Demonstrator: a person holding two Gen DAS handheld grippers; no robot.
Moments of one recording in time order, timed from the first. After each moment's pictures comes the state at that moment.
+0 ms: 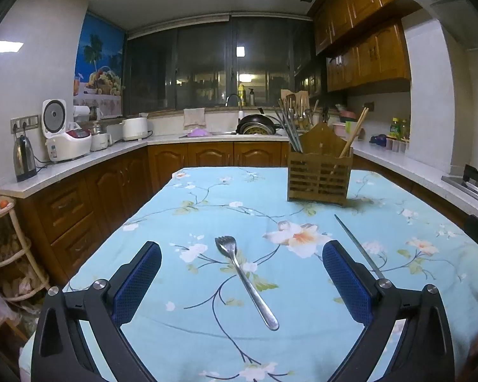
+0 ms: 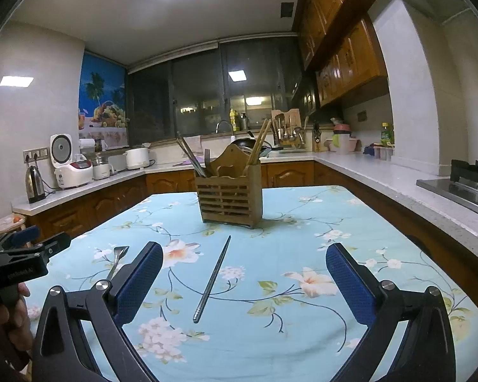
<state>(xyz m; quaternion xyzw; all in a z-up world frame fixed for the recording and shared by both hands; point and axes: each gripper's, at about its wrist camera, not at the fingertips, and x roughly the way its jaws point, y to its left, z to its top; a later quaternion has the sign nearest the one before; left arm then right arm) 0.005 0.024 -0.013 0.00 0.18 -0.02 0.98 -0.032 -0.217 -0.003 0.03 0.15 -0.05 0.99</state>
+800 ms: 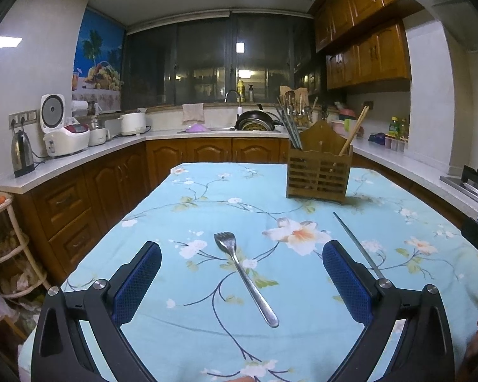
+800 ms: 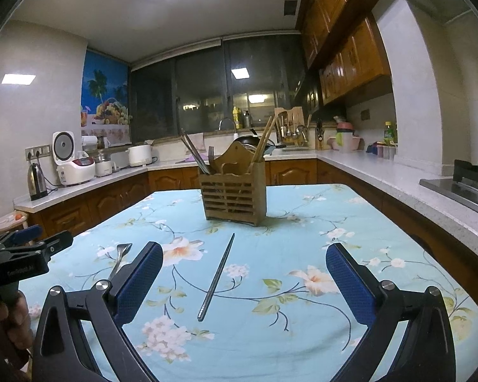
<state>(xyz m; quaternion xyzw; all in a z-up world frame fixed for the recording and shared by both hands) 0.003 0.022 -0.011 0.00 0.19 -0.02 0.98 -0.030 -0.216 -0.003 0.03 0.15 -0.04 0.99</state>
